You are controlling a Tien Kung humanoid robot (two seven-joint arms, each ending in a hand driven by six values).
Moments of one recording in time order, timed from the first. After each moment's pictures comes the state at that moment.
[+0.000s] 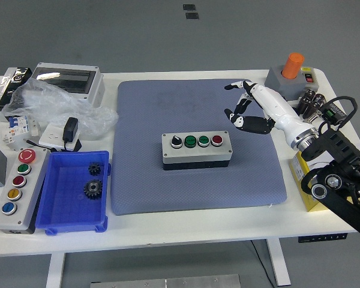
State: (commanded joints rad) left arm 0.03 0.22 -0.22 -0.18 0.14 0.11 0.16; right arm 0.42 -0.53 0.86 1.53 -1.58 -0.25 -0.05
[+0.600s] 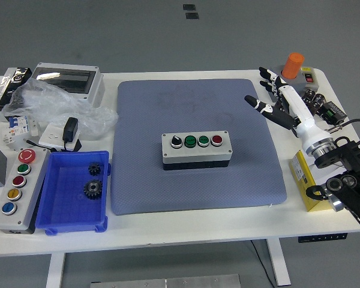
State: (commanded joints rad) left arm 0.03 0.23 -0.22 -0.18 0.14 0.10 0.16; right arm 0.30 -0.49 1.00 1.43 -1.17 -0.28 0.20
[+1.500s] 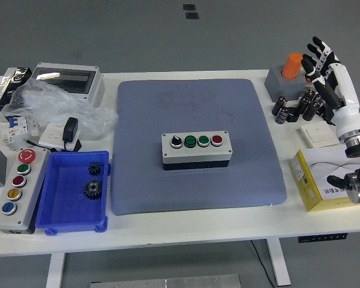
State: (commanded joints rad) left arm 0.01 0.22 -0.29 -0.18 0.23 0.08 0.18; right arm 0.22 -0.48 1.23 1.47 -1.06 -0.28 0.28
